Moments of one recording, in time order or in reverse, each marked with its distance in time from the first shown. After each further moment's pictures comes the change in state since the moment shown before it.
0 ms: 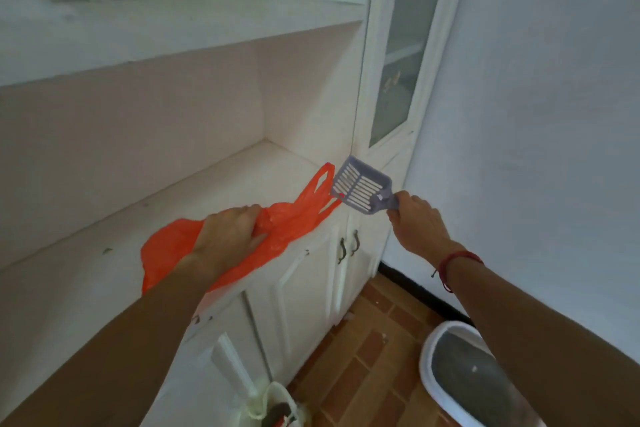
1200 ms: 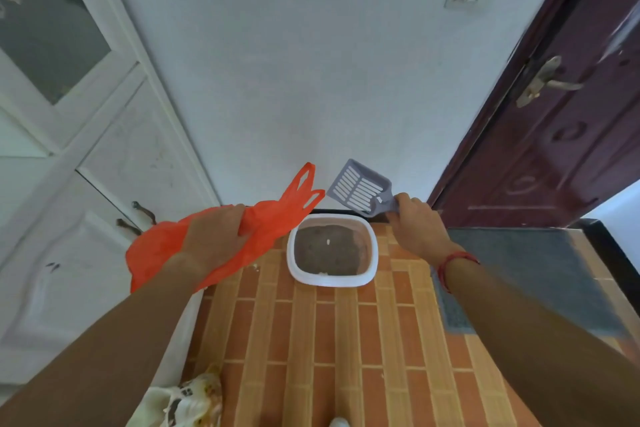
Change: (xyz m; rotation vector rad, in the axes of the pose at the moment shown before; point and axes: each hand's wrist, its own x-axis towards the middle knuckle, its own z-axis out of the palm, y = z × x) left_hand -0.001 0.360 0.145 -0.142 -0.256 0.552; right_hand -0.335 0.304 -0.079 -0.117 -0.018 0.728
